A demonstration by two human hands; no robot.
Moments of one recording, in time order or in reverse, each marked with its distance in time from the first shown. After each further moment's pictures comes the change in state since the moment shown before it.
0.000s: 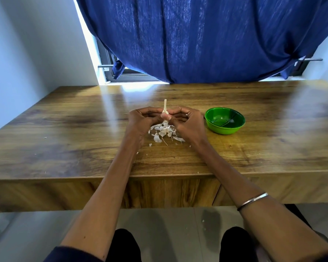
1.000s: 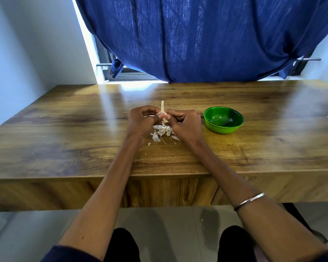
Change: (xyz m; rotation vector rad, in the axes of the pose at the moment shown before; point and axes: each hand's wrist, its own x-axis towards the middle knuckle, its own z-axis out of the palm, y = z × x) left_hand 0.003 -0.003 0.002 0.145 0.057 0.012; right_hand 0.000 0.003 0.007 -0.155 0.058 -0.021
